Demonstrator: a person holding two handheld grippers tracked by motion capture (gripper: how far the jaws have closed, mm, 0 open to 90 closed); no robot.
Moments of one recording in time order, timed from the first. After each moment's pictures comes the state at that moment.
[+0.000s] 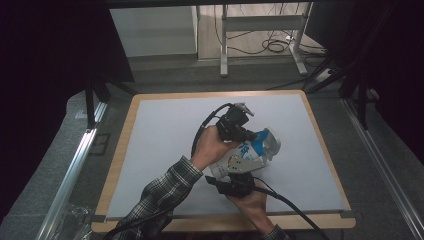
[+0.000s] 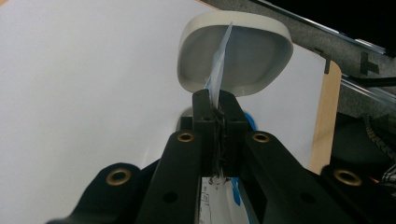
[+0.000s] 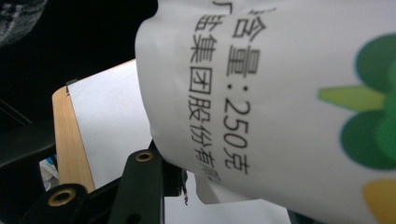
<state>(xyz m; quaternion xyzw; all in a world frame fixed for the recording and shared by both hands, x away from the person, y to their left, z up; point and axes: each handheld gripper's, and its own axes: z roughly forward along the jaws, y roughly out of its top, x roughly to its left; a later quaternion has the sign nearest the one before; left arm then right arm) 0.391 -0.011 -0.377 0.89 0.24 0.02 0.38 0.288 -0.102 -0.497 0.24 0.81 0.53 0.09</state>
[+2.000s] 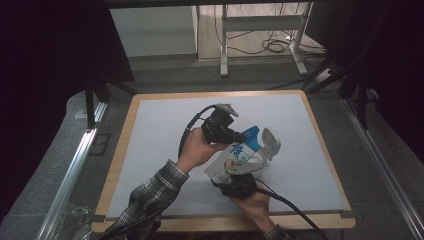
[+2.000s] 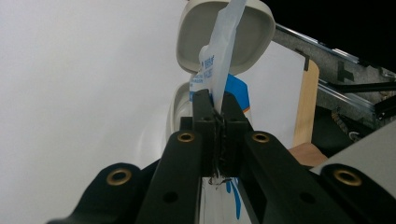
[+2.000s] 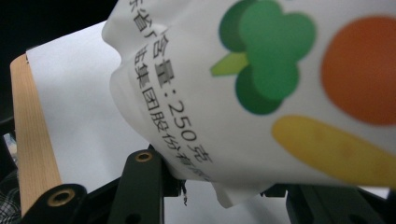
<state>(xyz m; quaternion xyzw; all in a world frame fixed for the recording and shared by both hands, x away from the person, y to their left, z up) 0.382 0.026 -0.377 0.88 0.24 -0.01 0.41 0.296 -0.110 -0.522 0.27 0.83 0.48 0.10</state>
